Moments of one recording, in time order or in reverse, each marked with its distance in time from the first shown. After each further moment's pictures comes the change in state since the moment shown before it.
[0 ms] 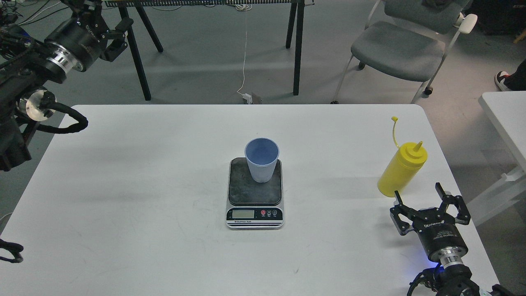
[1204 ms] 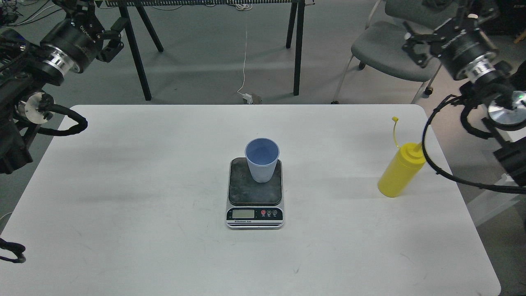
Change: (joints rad) left arm 0.024 -0.001 -0.051 0.002 -0.019 0.000 0.000; right arm 1.023 0.077 -0.199 -0.496 -0.111 0.000 -0.313
